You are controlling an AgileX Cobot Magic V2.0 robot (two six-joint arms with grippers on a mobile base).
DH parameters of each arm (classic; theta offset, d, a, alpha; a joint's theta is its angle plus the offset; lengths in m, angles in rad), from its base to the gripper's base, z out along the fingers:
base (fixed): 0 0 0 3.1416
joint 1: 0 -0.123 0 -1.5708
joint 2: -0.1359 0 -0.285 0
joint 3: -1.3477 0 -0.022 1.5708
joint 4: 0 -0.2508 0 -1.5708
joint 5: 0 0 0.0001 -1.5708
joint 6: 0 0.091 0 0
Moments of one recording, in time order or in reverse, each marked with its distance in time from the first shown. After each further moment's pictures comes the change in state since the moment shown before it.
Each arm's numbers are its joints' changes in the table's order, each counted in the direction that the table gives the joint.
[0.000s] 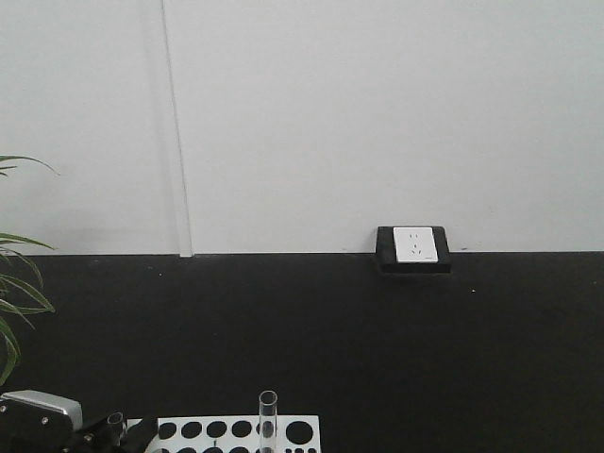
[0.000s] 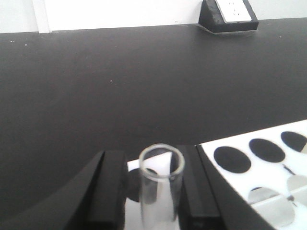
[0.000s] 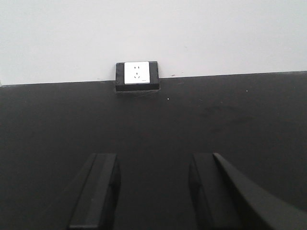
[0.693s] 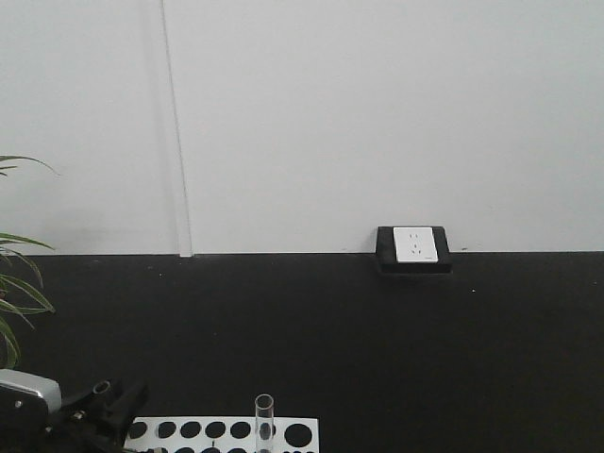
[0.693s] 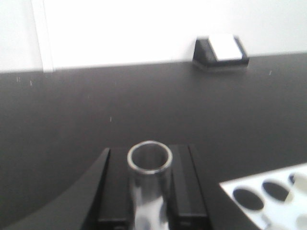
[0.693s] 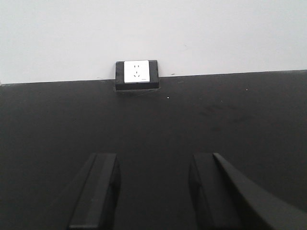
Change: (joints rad) left arm 0.000 0.111 0.000 0.000 0.032 0.001; right arm 0.000 0.000 0.000 0.000 -0.004 0.000
